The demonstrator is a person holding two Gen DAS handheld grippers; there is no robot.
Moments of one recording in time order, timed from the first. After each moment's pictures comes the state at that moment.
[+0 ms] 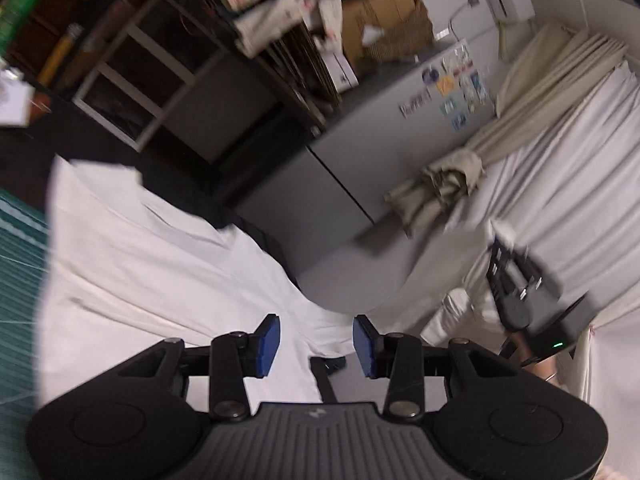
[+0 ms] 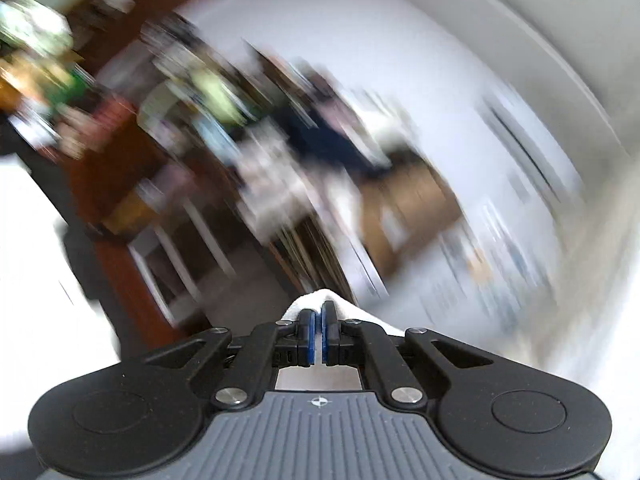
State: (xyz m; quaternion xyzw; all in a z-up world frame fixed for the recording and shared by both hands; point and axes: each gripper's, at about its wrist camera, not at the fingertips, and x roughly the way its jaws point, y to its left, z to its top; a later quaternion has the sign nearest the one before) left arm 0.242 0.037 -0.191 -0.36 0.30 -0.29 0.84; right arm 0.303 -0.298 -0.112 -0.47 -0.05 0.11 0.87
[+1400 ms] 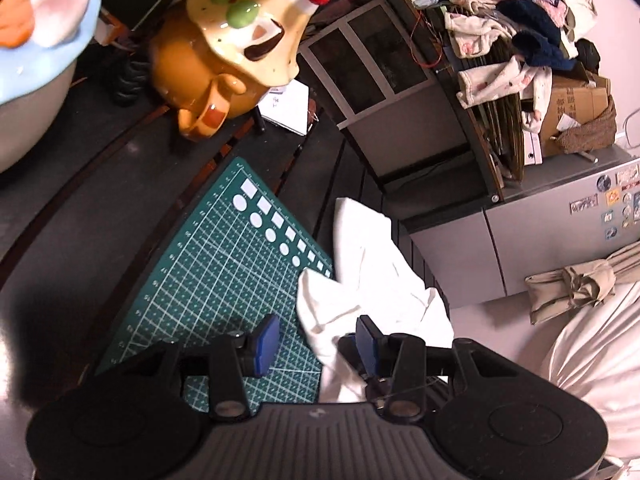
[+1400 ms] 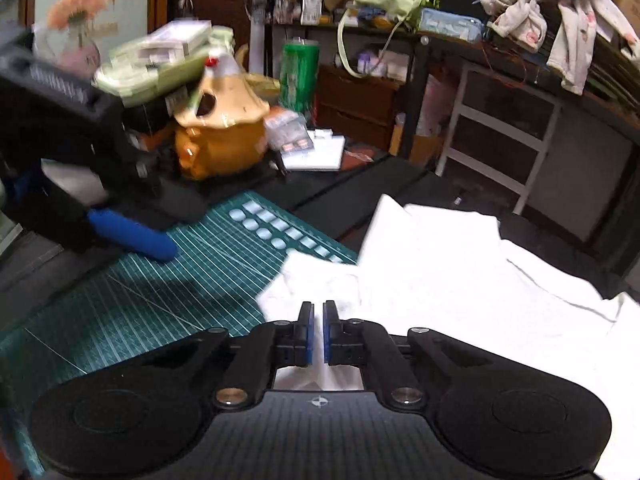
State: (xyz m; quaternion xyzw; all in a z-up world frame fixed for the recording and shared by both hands) left arm 0.298 0.180 -0.278 -0.45 0.42 -0.09 0.78; right arm 0.367 -0.030 -0.308 -0.13 0.30 0.31 0.89
